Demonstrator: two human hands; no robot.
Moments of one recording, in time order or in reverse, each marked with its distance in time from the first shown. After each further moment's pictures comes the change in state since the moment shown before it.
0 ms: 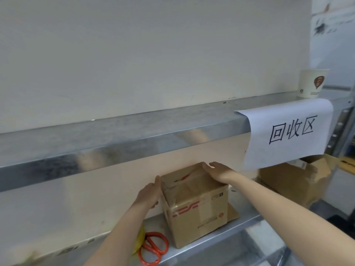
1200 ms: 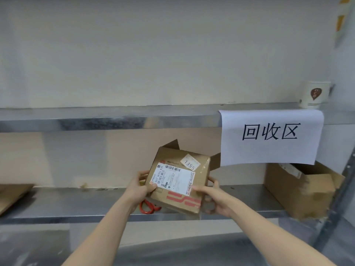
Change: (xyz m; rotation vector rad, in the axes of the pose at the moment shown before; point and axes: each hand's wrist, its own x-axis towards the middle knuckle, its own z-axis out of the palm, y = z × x) left_hand -0.156 -0.042 0.043 -0.588 0.305 0.211; right_hand -0.100 0.092 0.023 0.739 -0.479 -0.073
